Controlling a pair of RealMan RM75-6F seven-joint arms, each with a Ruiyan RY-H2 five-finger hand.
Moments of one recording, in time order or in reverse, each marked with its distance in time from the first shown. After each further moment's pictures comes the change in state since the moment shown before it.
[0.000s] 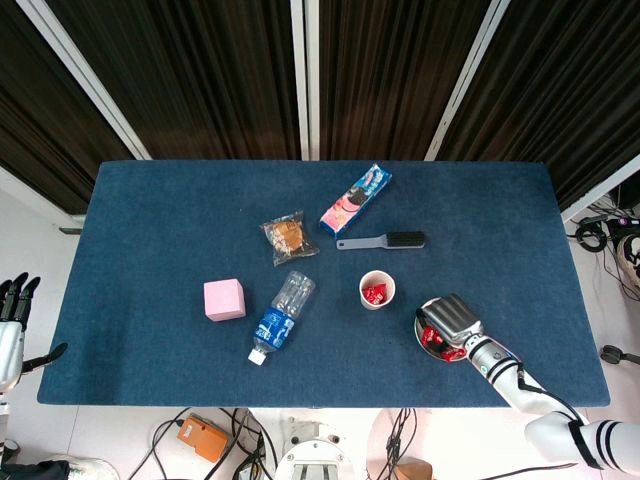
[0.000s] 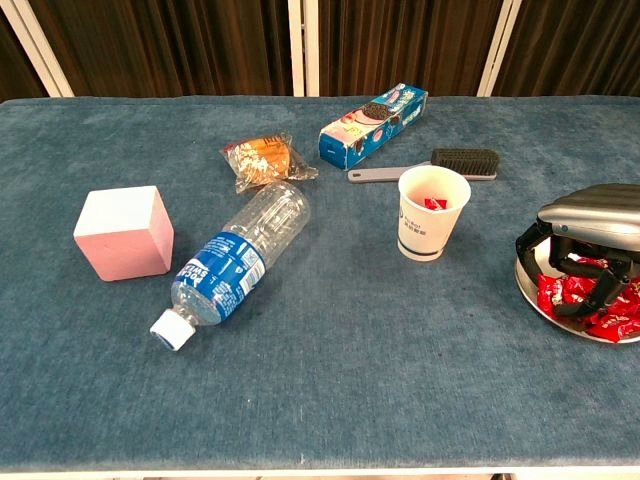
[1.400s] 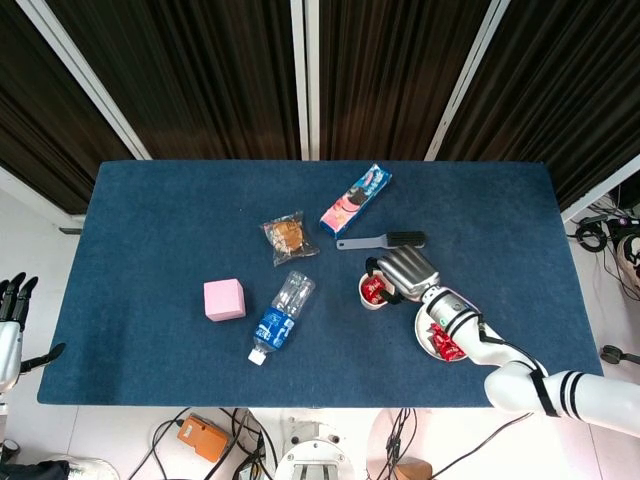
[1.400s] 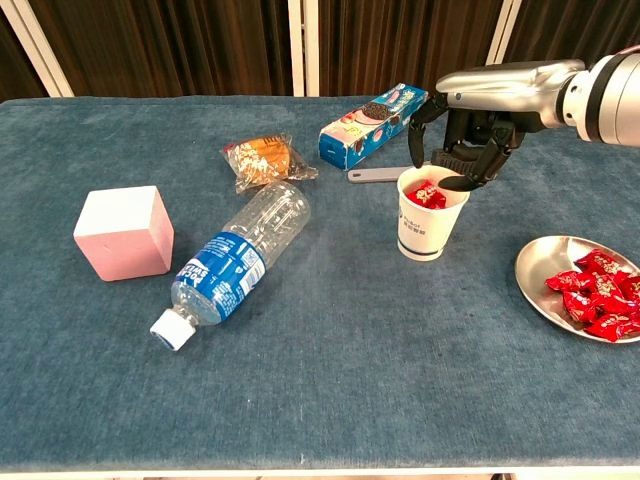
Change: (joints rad) left arm 0.002 0.006 -0.003 -0.012 -0.006 -0.001 0.016; right arm 0.220 -0.010 0.194 -0.035 0.148 -0.064 0.033
